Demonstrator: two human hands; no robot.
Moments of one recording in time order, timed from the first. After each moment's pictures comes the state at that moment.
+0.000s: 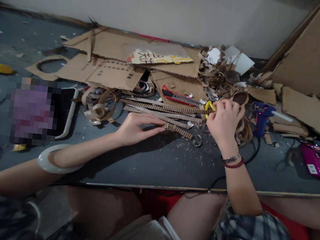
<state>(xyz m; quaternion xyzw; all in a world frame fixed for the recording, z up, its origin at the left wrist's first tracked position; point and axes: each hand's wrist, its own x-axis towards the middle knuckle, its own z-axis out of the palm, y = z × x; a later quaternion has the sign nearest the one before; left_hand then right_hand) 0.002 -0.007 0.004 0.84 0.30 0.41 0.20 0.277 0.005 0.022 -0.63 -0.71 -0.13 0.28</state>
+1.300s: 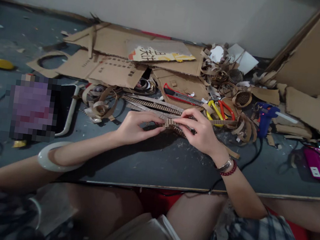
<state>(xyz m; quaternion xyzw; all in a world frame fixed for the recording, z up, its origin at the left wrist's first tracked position) 0.003 -0.009 0.004 0.84 0.30 0.42 0.19 0.236 -0.019 0.024 -0.35 -0.86 0.11 0.36</state>
